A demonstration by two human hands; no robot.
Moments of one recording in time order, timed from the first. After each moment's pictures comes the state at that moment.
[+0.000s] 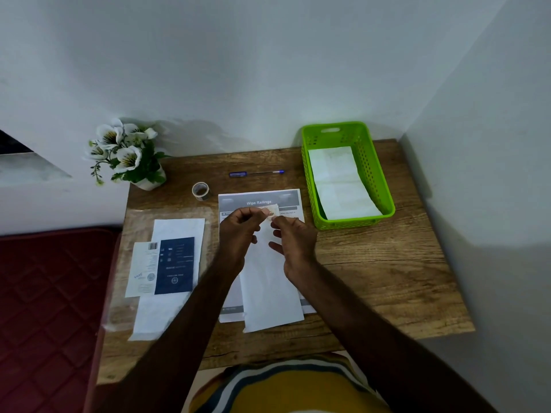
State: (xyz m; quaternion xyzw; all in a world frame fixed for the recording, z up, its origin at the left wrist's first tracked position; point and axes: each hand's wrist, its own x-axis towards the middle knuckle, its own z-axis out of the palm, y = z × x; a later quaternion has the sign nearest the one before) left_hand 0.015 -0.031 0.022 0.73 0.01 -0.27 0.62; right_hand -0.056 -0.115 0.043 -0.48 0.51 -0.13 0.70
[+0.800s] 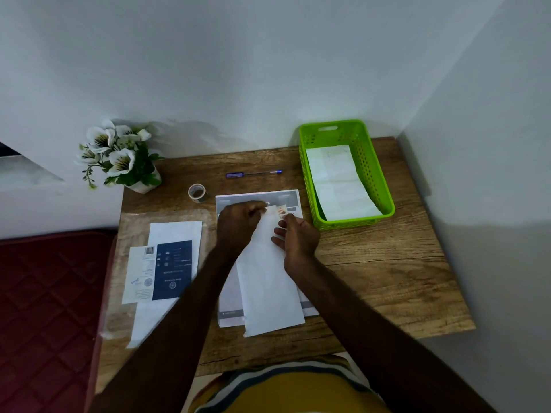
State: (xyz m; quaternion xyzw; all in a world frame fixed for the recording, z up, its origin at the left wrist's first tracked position) left_hand 0.053 -0.039 -0.008 0.89 -0.21 -0.17 0.38; right_hand -0.039 -0.127 0.013 -0.39 0.58 -0.18 0.69
